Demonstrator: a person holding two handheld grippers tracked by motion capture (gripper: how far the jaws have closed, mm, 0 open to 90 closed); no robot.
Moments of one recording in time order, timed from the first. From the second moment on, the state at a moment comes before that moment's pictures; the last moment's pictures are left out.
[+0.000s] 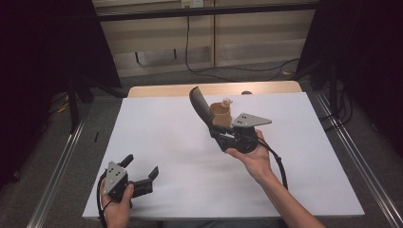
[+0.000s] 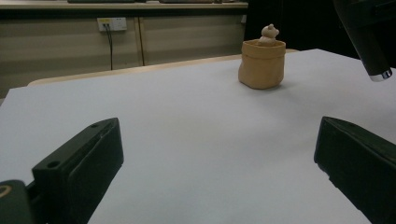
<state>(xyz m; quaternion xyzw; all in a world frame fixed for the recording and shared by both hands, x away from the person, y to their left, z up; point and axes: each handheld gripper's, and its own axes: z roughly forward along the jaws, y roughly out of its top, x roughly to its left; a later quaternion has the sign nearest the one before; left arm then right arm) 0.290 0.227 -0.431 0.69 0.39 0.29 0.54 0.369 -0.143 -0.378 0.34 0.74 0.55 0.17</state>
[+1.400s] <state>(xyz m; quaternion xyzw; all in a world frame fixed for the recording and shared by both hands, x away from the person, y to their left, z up) 0.290 0.227 -0.431 0.69 0.39 0.28 0.55 0.401 -0.153 -0.349 0.33 0.69 0.60 0.22</state>
